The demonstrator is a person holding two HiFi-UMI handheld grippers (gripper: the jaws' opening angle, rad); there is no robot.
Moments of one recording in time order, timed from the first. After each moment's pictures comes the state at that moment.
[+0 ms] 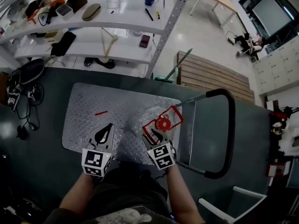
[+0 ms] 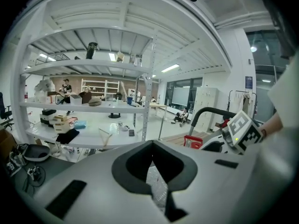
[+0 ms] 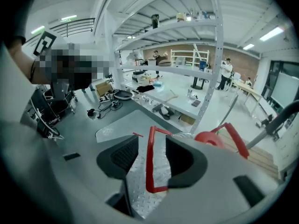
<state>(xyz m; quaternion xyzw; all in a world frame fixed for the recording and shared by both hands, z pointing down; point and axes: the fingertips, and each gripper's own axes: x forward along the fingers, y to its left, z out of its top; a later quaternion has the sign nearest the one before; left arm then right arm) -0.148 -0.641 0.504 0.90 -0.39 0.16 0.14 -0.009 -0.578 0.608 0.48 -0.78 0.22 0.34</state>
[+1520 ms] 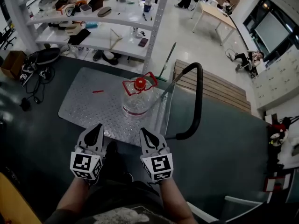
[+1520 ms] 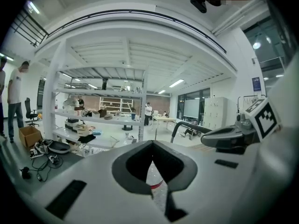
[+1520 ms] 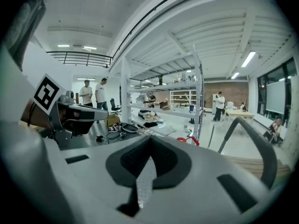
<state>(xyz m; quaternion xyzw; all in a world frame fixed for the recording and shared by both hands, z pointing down) -0.097 -0.287 0.408 0.86 -0.50 0.08 0.10 0.051 -0.270 0.423 0.52 -0.84 0.07 0.14</state>
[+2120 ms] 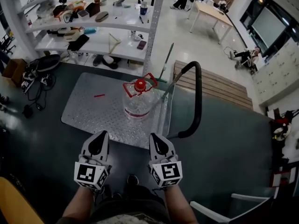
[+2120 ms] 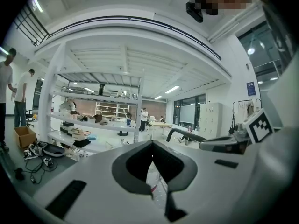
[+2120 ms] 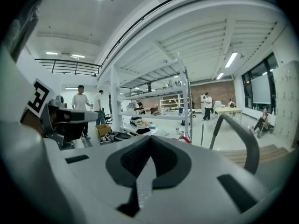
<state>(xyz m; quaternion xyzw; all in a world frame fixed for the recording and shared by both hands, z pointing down) -0.085 -0.252 0.380 0.87 -0.48 0.05 0.08 0.080 -0.236 0.412 0.58 -0.81 0.09 0.08</state>
